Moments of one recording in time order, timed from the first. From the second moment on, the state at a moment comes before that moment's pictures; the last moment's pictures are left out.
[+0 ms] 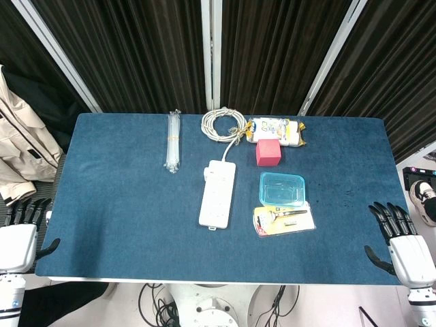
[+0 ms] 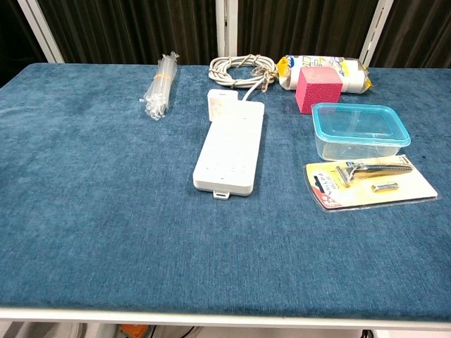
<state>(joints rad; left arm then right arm) -0.07 -1.16 -0.06 -1.67 1.45 1.52 0.23 0.03 -1.06 -0.02 -1.63 -1.66 1.57 0.07</state>
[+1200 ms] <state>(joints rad) -0.50 -1.22 -0.21 -1.61 1.58 1.15 0.03 0.67 -1.36 0.12 -1.65 -1.58 0.75 0.06</state>
